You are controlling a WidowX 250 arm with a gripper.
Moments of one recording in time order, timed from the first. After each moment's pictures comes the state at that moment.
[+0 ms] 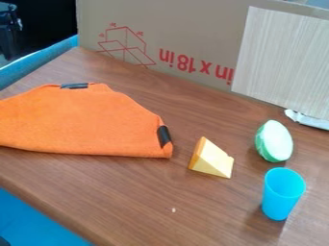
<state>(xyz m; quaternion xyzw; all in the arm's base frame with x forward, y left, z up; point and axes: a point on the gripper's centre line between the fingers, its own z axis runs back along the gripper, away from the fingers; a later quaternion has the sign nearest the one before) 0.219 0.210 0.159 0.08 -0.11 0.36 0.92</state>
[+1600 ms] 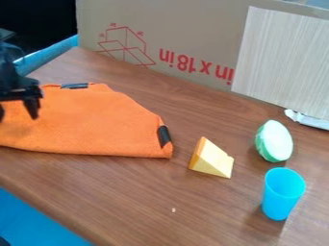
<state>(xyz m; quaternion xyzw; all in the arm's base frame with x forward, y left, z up) 0.238 0.216 0.043 0.04 -0.13 0.32 0.94</state>
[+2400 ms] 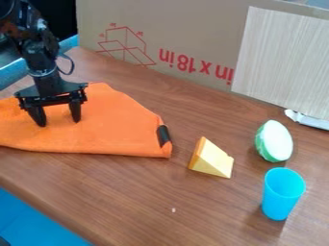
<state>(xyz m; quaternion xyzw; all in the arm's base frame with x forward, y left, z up) 0.290 0.195 0.015 0.04 -0.12 0.37 0.92</state>
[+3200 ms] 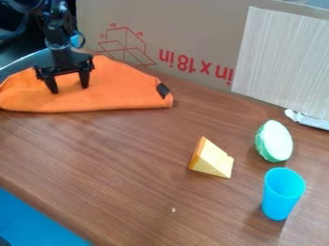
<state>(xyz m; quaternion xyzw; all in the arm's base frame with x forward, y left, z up) 0.359 0.243 0.010 0.08 -0.15 0.43 0.89</state>
